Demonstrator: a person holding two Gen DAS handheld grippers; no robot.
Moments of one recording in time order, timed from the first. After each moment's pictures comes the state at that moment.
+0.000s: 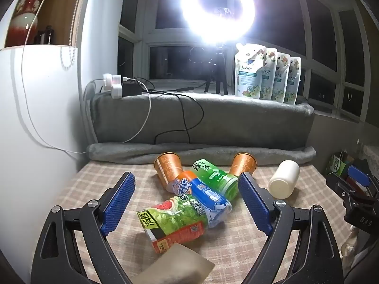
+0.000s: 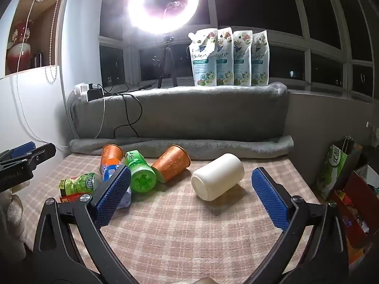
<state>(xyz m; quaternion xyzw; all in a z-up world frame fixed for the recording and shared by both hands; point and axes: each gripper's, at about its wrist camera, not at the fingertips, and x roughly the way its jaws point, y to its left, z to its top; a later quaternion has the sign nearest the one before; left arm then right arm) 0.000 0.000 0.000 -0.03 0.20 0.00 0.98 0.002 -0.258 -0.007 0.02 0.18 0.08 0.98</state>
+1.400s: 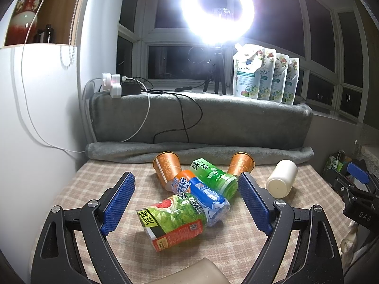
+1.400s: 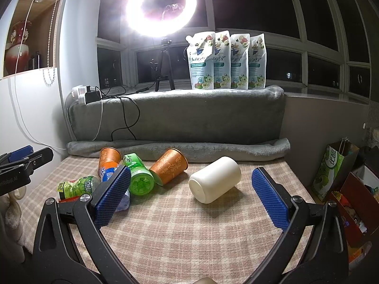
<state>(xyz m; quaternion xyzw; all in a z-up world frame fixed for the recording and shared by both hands) -0.006 -0.001 0.006 -0.03 0.20 0.00 0.98 0.000 -0.257 -0.002 0.02 0.18 0.07 0.98</state>
